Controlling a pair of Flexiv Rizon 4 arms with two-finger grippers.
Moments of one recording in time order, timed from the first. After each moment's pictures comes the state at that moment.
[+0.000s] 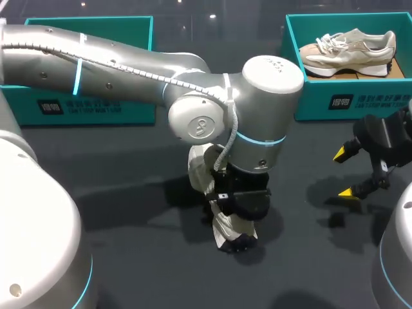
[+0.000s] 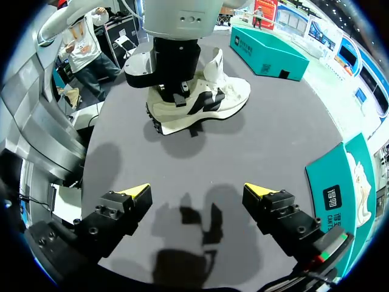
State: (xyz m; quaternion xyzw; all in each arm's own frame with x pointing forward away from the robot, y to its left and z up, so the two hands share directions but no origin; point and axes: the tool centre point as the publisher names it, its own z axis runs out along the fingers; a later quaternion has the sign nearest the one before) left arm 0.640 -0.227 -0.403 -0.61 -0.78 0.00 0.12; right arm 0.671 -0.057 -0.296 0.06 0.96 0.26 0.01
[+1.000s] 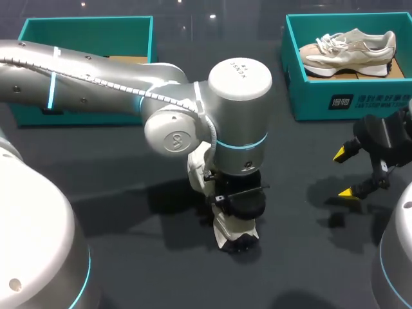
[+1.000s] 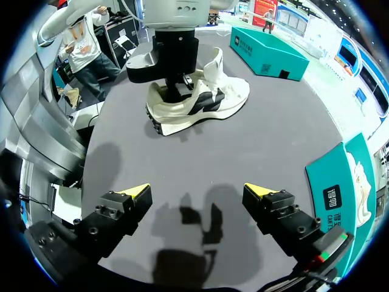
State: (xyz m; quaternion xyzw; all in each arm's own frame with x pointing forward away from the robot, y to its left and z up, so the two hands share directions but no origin) left arm 0.651 -0.235 -0.403 -0.59 -0.81 0.04 0.04; right arm 0.671 -0.057 -0.296 0.06 0.96 0.26 0.01
